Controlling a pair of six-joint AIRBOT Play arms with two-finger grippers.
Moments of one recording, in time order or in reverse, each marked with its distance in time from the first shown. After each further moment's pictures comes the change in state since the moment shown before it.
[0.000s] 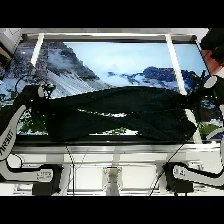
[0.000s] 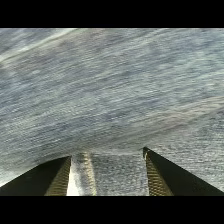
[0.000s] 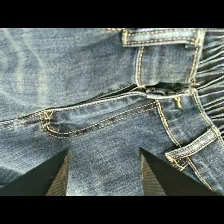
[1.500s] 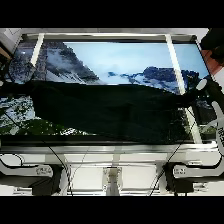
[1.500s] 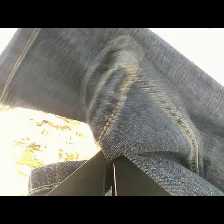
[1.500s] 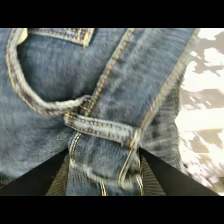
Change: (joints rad) left arm 0.375 -0.029 0.235 -0.612 0.234 0.074; right arm 0.004 -0.157 0.000 -0.001 -0.192 -0.038
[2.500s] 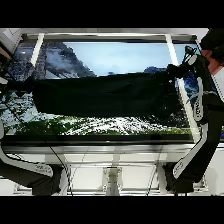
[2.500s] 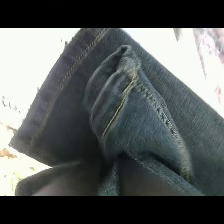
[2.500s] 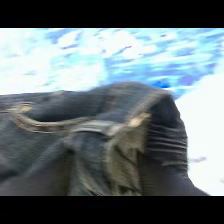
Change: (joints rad) left arm 0.004 -0.176 0.135 -0.029 0.112 -0.142; right arm 0.034 -0.574 0.910 -0.005 0.012 0.209
